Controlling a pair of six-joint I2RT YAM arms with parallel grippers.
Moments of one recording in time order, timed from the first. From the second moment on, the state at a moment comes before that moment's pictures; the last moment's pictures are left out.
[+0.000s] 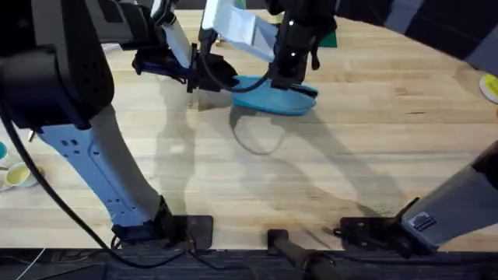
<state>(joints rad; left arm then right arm) 0.11 2.11 1.38 -1.06 1.24 1.70 0.65 1.88 1.70 -1.15 0.14 -0.73</state>
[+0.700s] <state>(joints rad) 0.11 2.11 1.38 -1.06 1.24 1.70 0.64 1.88 1.70 -1.24 0.13 -0.68</state>
